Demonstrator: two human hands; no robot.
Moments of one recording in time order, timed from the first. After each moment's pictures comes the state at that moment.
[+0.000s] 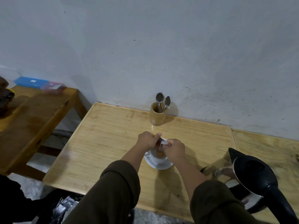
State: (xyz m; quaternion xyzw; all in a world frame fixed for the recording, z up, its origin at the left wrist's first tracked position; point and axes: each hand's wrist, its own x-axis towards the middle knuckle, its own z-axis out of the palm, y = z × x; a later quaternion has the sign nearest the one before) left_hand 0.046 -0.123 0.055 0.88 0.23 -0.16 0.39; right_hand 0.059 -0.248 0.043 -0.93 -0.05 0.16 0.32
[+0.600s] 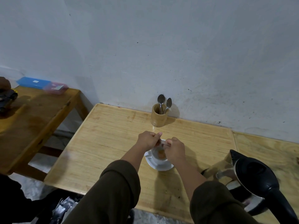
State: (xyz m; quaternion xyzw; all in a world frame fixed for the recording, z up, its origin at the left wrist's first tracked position) left_hand 0.045 -0.118 0.057 0.82 0.26 -0.13 0.49; right_hand 0.057 -0.239 0.045 -0.94 -0.06 0.14 0.31
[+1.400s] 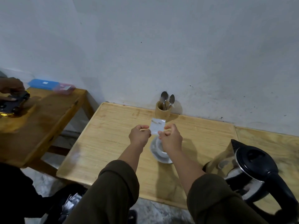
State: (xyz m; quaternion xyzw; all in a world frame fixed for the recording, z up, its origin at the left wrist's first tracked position) left_hand 0.004 -0.106 0.075 0.66 0.42 0.04 0.62; right_hand 0.026 -0.213 0.081 -0.84 0.04 0.12 0.53
